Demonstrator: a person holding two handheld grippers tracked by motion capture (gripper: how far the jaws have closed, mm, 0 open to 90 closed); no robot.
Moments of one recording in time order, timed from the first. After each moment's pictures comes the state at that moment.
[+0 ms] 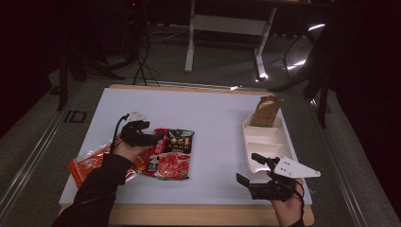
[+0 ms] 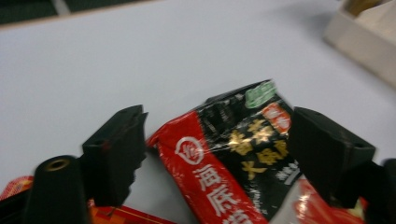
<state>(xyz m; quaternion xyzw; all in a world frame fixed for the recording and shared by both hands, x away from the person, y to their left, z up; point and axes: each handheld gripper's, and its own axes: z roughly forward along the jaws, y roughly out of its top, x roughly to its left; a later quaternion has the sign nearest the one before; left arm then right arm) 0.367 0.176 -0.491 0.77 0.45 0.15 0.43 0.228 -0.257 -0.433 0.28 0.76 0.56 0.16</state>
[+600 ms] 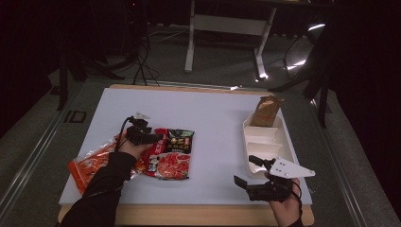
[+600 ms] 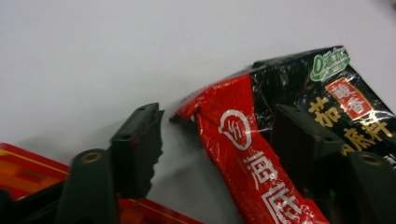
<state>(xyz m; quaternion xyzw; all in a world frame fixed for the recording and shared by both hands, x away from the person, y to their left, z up) 0.397 0.176 -0.532 0.77 0.51 0.12 0.36 0.229 -0.253 -0.440 0.28 0.78 0.54 0.15</state>
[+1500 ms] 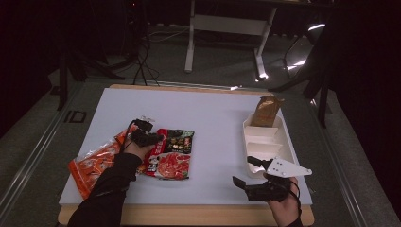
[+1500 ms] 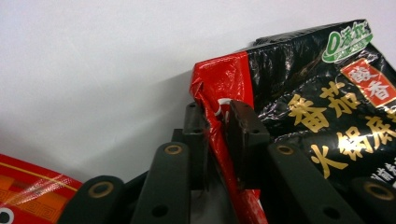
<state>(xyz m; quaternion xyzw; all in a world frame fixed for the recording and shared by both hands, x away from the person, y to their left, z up) 0.400 0.162 -0.542 0.78 0.52 0.09 0.34 0.231 -0.251 -0.442 0.28 0.79 0.53 0.15</state>
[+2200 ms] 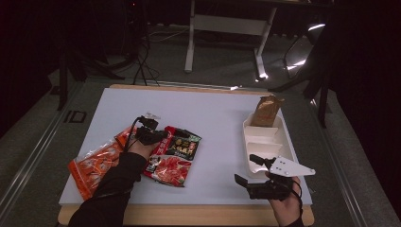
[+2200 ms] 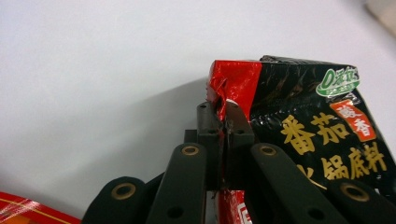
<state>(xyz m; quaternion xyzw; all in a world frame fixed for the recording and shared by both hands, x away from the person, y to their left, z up) 0.387 0.143 -0.511 0.77 0.50 0.10 0.38 0.232 -0.254 -0.438 0.28 0.78 0.53 0.16</state>
